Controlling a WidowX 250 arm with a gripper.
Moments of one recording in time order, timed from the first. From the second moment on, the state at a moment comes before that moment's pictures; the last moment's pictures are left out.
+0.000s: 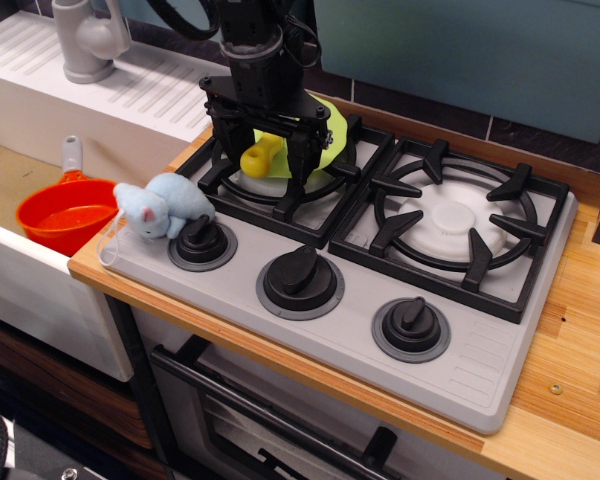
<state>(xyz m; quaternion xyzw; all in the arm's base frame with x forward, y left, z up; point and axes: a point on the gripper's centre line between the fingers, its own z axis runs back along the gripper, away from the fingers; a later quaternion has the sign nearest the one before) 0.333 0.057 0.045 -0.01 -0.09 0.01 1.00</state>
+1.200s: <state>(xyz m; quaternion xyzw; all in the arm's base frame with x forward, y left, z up) 0.338 0.071 0.122 0.03 0.02 -0.02 1.00</state>
